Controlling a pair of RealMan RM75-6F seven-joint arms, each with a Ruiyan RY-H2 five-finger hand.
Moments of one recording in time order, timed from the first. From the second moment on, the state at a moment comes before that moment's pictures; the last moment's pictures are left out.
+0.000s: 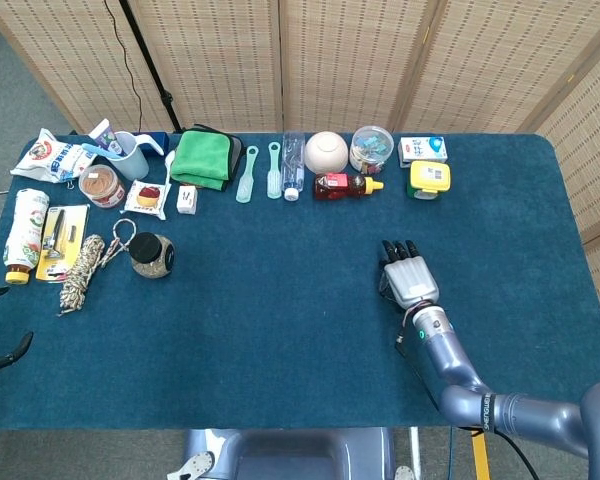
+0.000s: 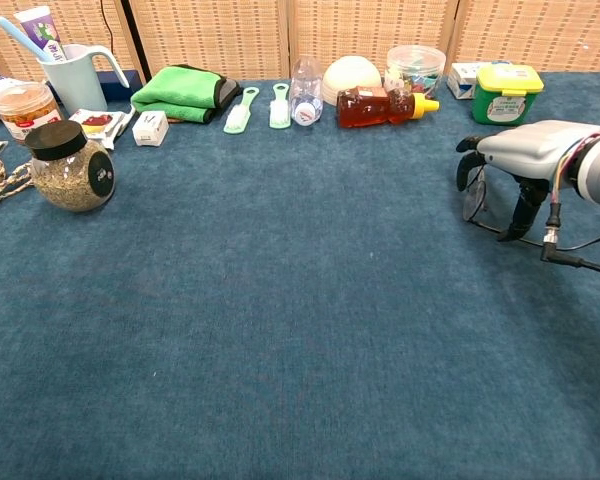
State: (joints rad) left arm -0.06 -1.00 -0.05 -1.70 1.40 1.45 0.06; right arm 0.83 -1.51 0.09 -1.46 -0.72 0.96 -0.69
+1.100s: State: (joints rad) left arm -0.05 -1.00 -0.05 -1.69 1.40 1.46 0.06; right arm 0.86 -1.50 0.10 -1.41 -0.68 0.90 -0.69
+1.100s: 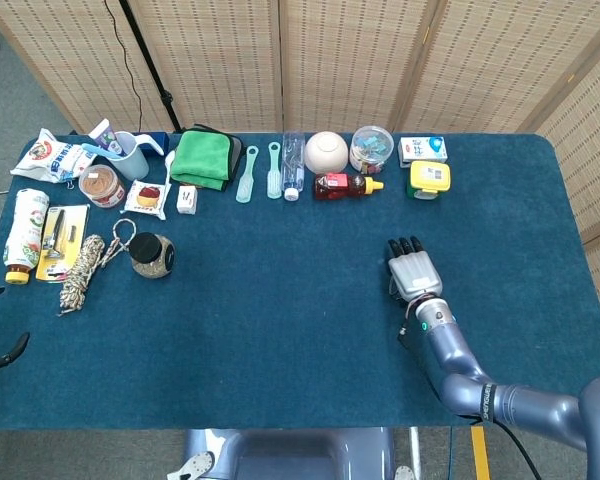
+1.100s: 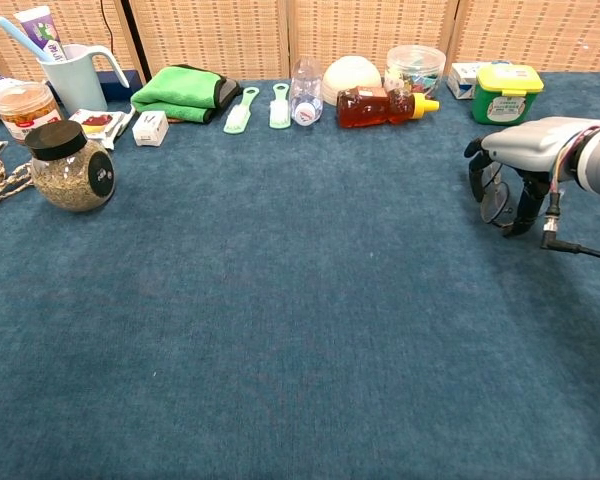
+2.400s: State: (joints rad) left arm -0.04 -1.00 -0.04 -1.69 1.41 1.47 0.04; right arm 0.81 -1.34 0.12 -1.59 -0.86 0.86 -0.45
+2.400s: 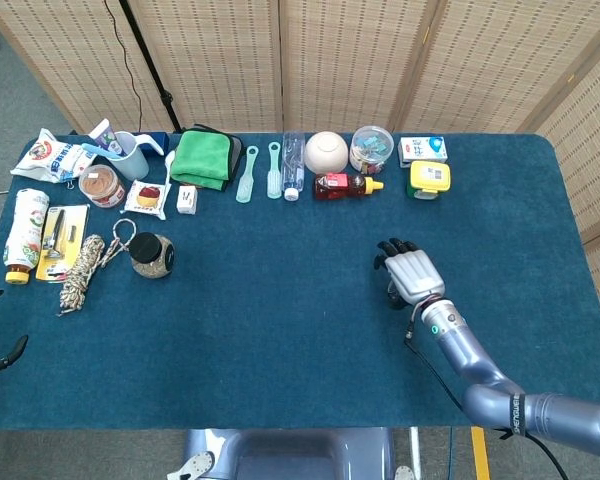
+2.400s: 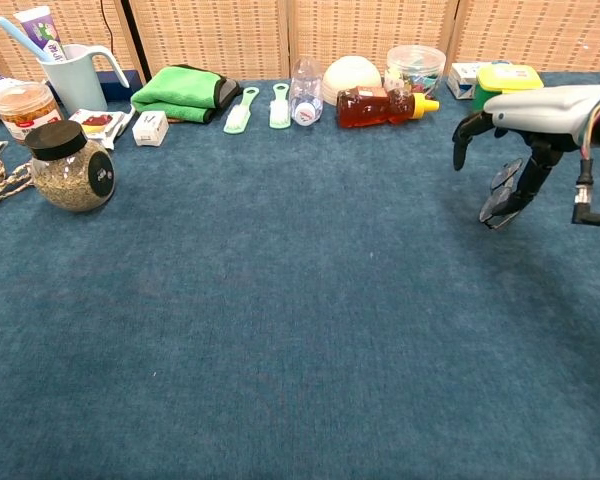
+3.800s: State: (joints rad) left arm -0.05 -1.00 -0.04 -1.70 1.42 1.47 0.04; right arm 0.72 -1.31 0.05 -1.46 -0.83 0.84 -0.37
